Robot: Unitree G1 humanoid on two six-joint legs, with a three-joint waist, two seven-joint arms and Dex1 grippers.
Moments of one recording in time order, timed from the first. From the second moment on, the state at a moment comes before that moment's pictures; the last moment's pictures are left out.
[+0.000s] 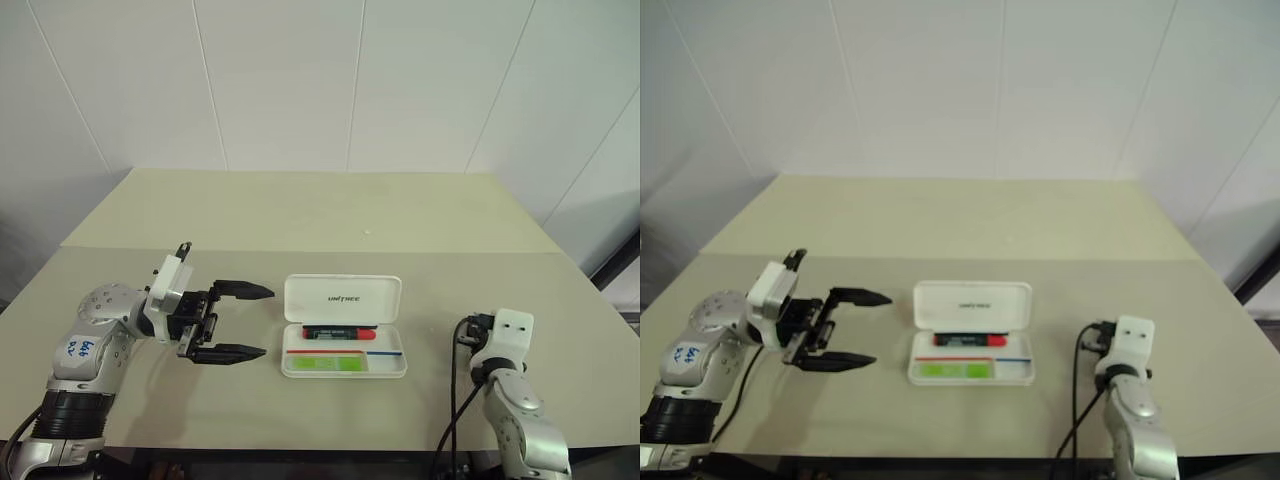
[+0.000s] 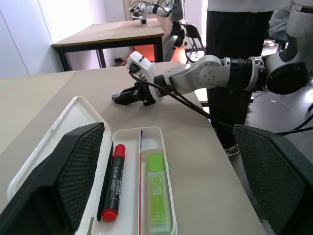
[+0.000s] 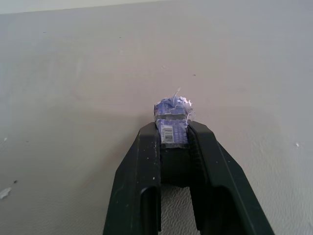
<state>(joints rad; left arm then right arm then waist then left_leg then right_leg) -0.50 0.70 0.14 0.01 -0.63 0.24 -1.46 -0.19 -0.21 -0.29 -0.09 0.23 0.40 0.02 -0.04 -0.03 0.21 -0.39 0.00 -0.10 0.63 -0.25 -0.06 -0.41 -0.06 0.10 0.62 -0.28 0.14</state>
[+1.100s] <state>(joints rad) -0.45 0.67 0.15 0.00 -0.63 0.21 -1.42 -0.42 -0.80 0.08 -0.11 0.52 0.50 1.23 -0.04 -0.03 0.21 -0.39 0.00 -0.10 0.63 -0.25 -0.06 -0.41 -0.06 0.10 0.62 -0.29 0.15</state>
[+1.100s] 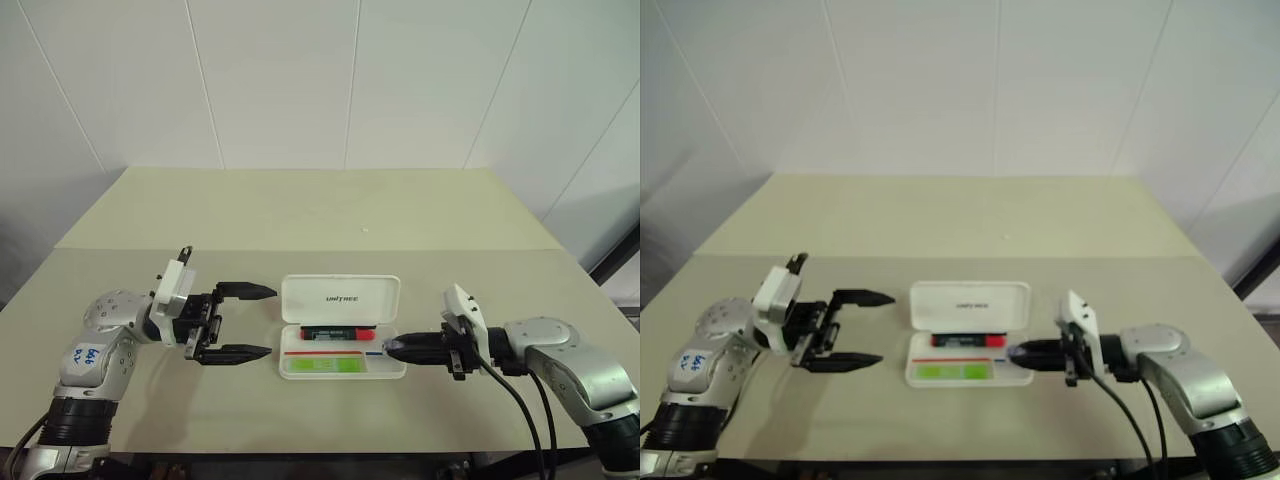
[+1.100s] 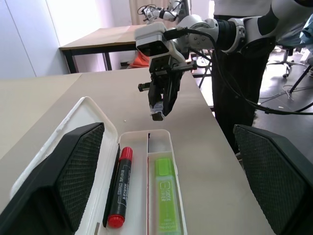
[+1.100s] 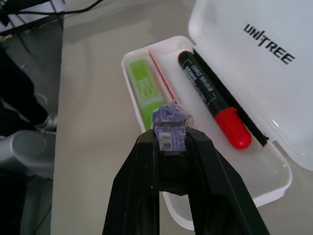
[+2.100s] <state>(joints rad) -0.35 0.73 0.20 -0.03 -0.63 0.20 -1.41 -0.53 -0.73 0.18 0.08 0.37 0.42 1.33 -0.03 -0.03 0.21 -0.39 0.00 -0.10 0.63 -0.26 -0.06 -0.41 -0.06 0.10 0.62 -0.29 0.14</state>
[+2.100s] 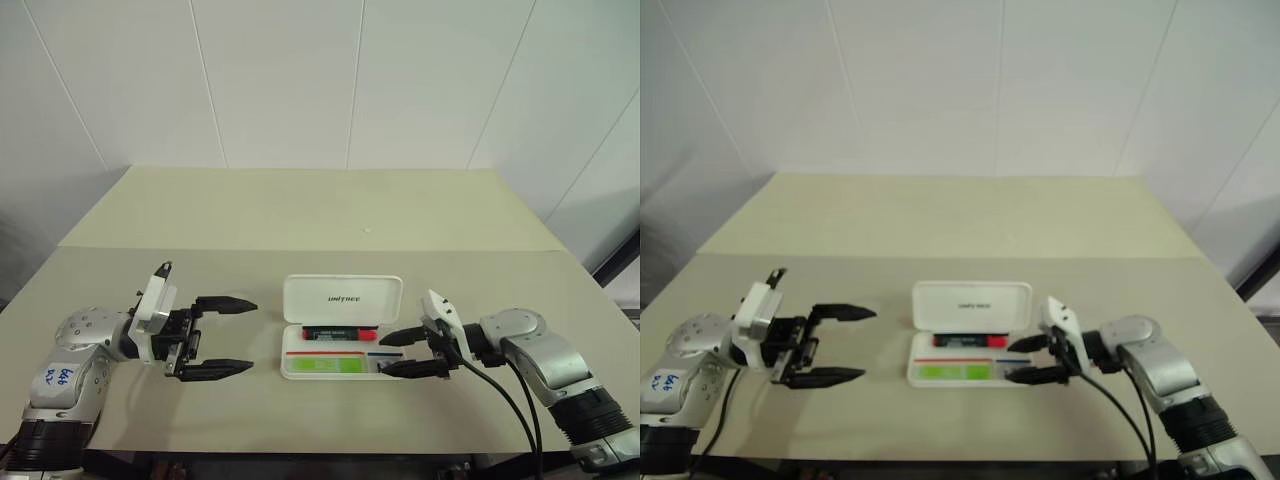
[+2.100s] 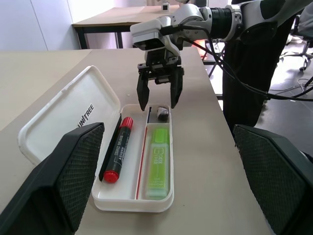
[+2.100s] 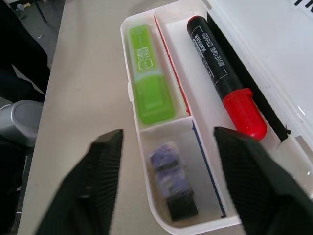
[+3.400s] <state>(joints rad) -0.85 0.65 0.12 0.81 -0.35 -0.20 -1.44 -0.23 -0.82 -0.34 -0.18 0.70 0.35 1.31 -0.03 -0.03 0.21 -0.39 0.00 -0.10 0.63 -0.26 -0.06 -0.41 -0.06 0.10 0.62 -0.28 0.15</state>
